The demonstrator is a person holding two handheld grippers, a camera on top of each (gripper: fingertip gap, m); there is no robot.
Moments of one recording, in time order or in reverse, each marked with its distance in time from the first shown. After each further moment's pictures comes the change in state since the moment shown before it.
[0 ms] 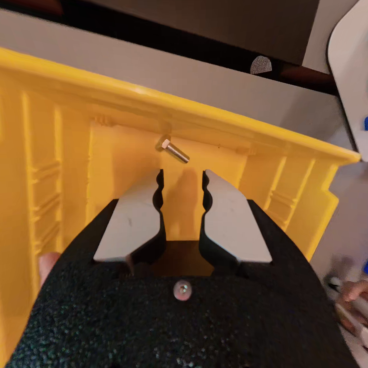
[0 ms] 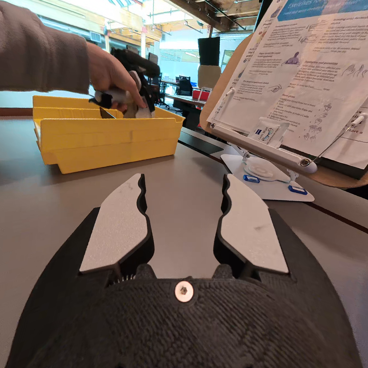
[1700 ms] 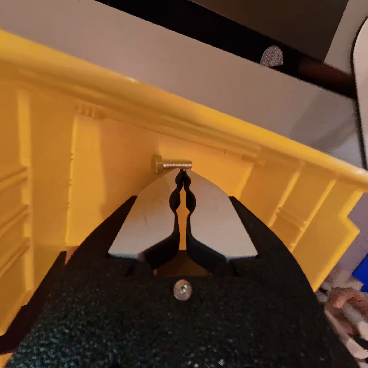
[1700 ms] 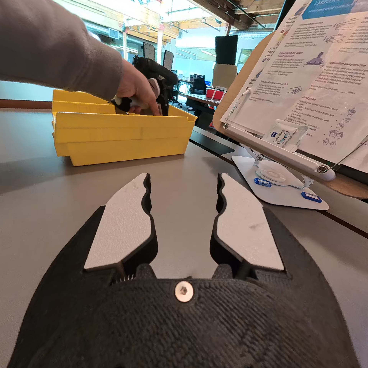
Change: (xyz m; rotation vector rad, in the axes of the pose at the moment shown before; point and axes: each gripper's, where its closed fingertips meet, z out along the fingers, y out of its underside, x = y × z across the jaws) left arm 0.006 0.006 0.023 -0.058 -0.008 -0.034; right arm -0.012 0.002 -0.001 -0.008 -0.075 -0.025
